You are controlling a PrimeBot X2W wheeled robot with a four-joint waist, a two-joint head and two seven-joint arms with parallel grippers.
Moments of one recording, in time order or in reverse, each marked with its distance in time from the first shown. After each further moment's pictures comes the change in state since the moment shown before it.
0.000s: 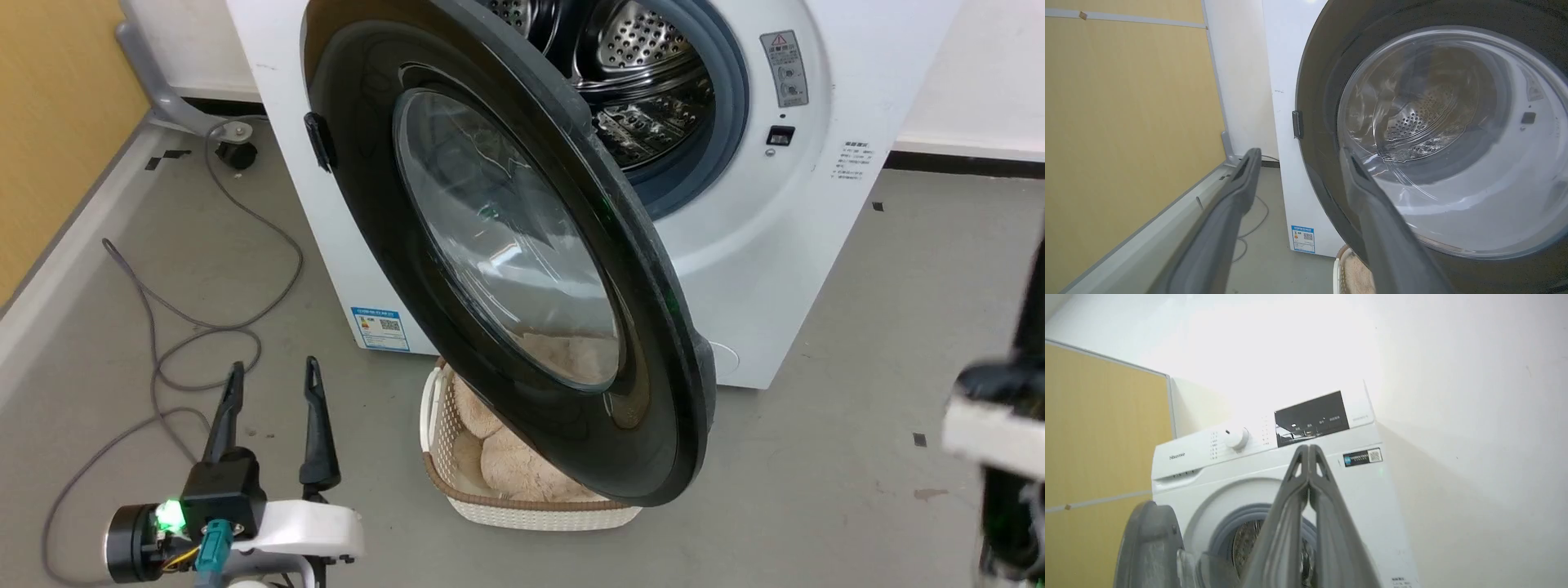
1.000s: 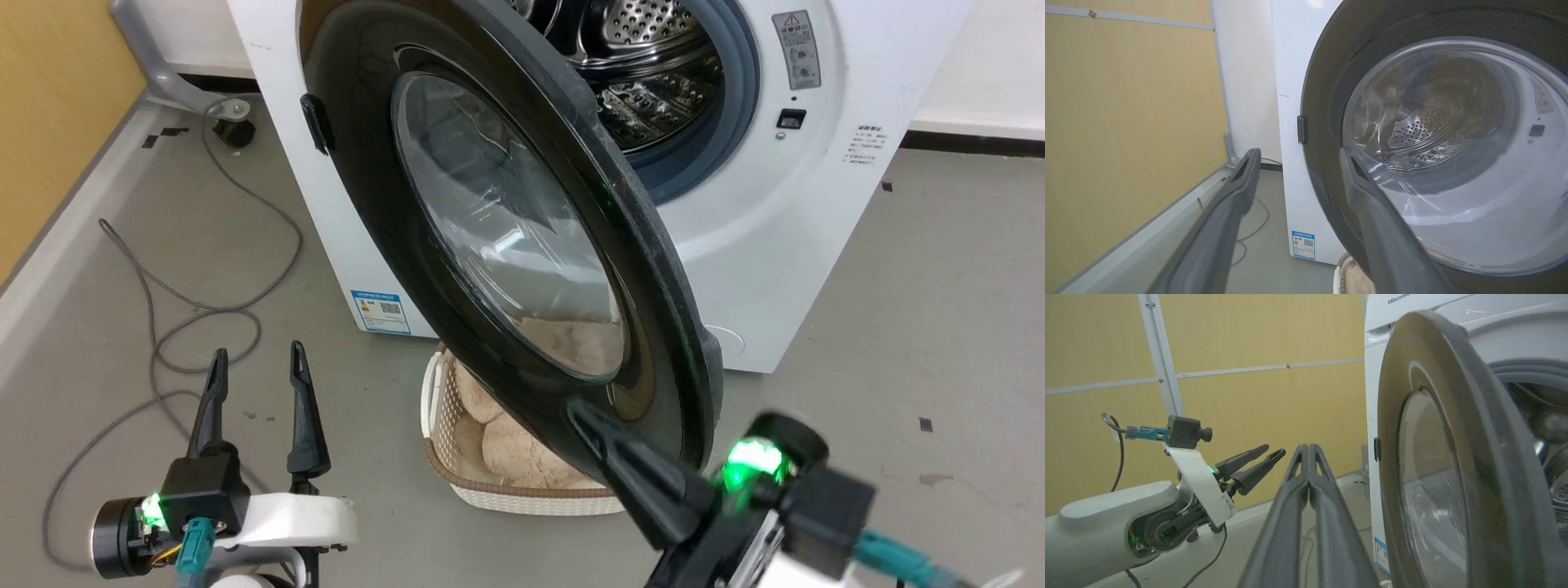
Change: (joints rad) left arm 0.000 -0.070 0.086 -0.042 0.050 -0.063 0.000; right arm -0.066 -0.266 0.835 0.019 0.157 0.000 0.000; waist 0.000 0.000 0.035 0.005
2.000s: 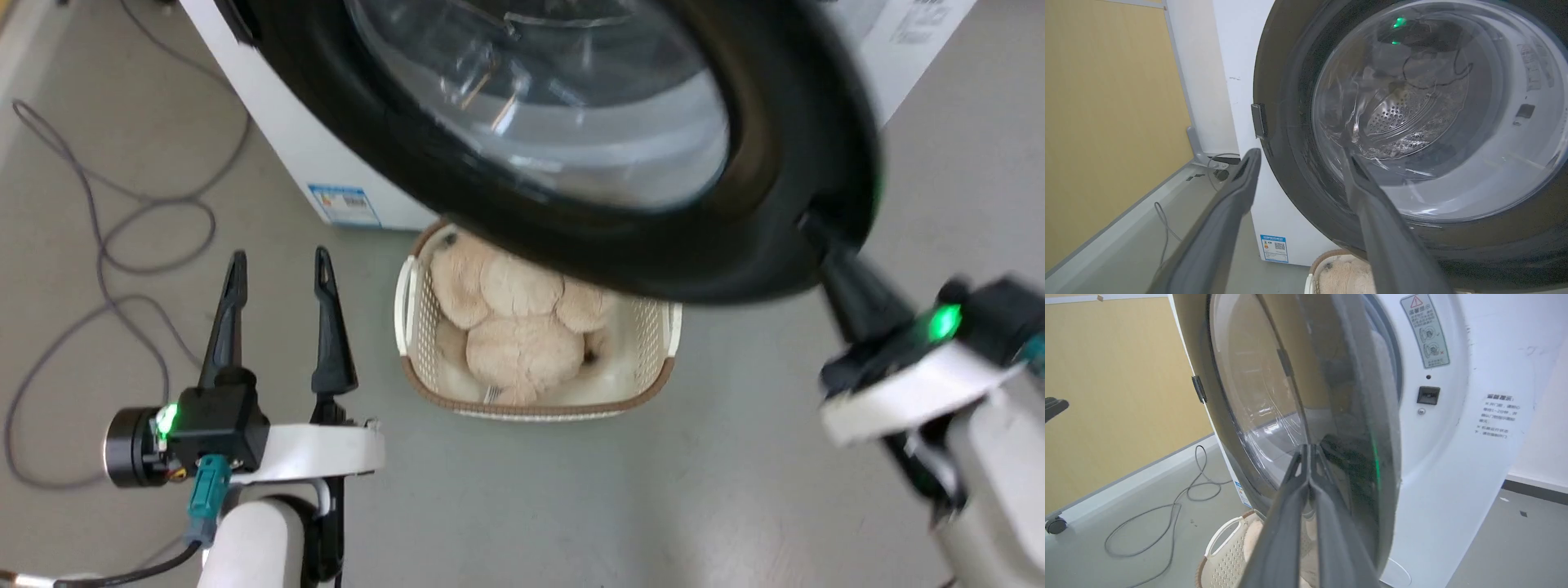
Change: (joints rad) left arm -0.139 -0.016 -0.047 -0.047 0.016 -0.007 0.000; right arm -0.163 -0.025 -0.400 0.398 -0.072 0.001 0.000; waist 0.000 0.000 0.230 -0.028
